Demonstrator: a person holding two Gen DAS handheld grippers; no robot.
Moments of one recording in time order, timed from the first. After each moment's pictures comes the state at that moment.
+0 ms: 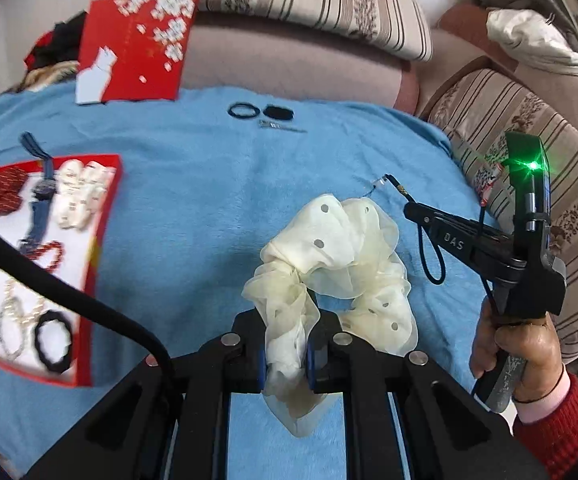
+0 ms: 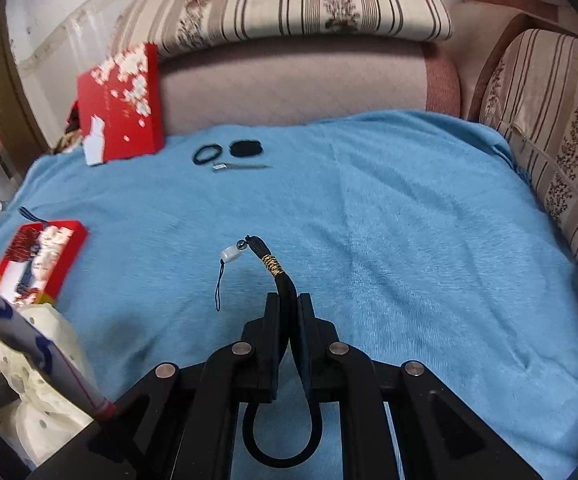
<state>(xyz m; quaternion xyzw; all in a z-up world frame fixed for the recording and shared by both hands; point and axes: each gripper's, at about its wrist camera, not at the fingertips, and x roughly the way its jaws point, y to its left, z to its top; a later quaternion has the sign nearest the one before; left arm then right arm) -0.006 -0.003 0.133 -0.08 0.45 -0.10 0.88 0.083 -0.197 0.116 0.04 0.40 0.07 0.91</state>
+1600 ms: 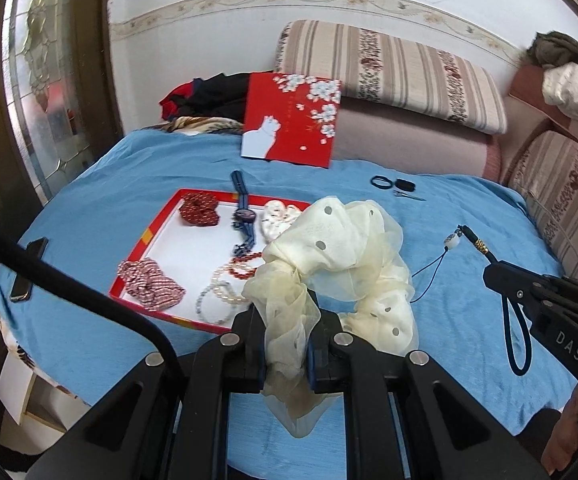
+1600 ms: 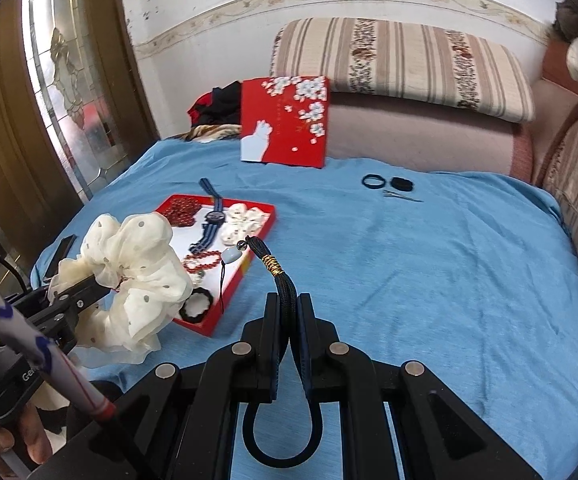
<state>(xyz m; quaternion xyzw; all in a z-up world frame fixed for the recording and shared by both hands) -0.132 0.121 0.197 -0.05 0.35 0.09 0.93 -0.073 -0.039 0.205 0.00 0.35 0.21 0.91</state>
